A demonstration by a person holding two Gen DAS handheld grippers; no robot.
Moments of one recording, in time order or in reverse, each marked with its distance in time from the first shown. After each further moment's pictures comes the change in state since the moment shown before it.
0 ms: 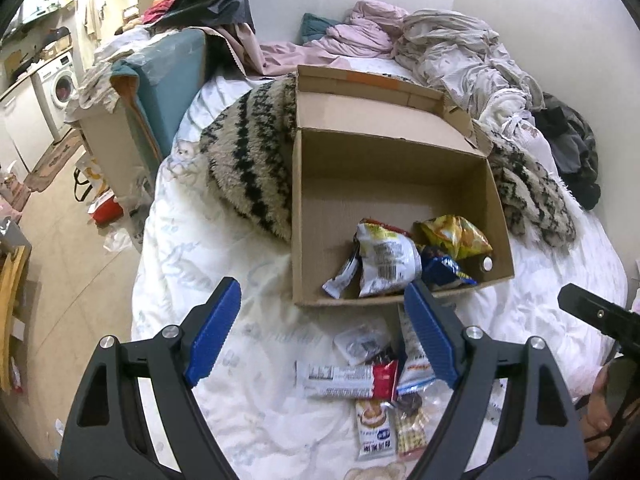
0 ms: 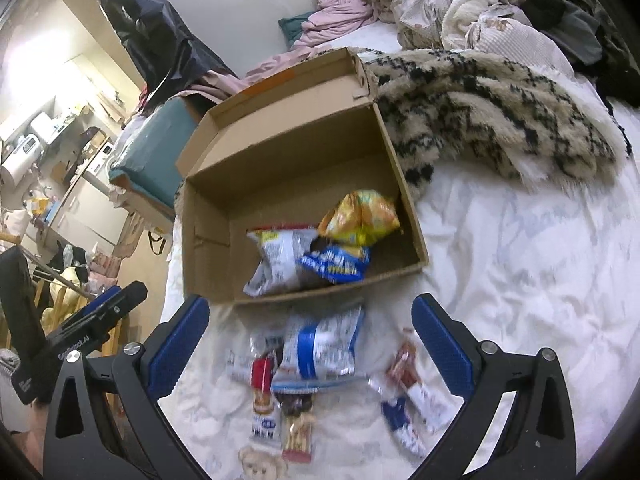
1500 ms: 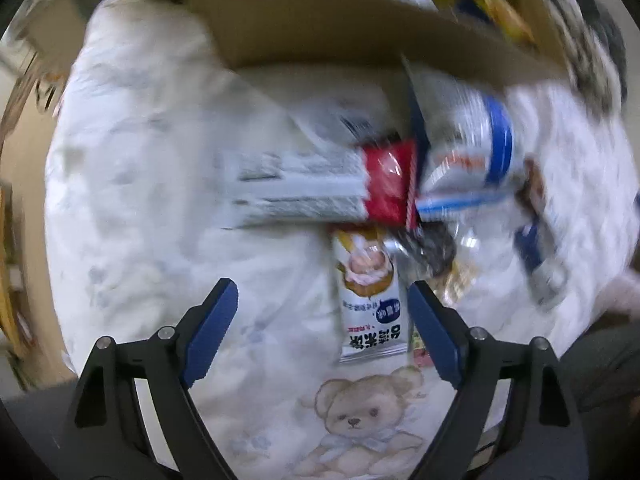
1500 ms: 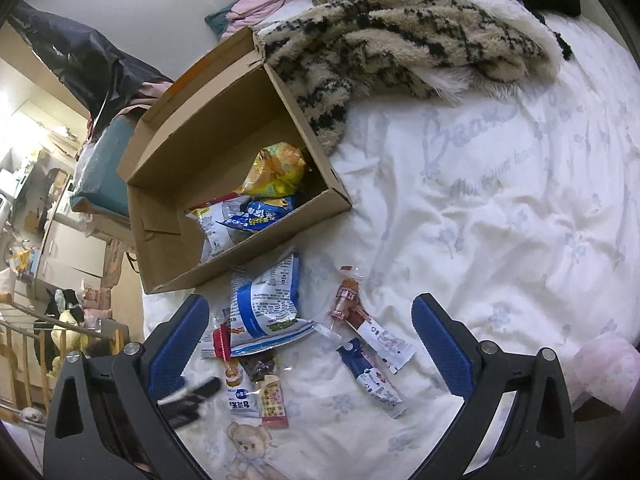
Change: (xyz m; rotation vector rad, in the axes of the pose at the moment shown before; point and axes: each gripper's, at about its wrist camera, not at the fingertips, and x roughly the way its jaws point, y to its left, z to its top) left arm 0.112 -0.043 -0.123 0.090 0.583 -0.006; right arm -0.004 -0.063 -0.033 0.250 0.074 -0.076
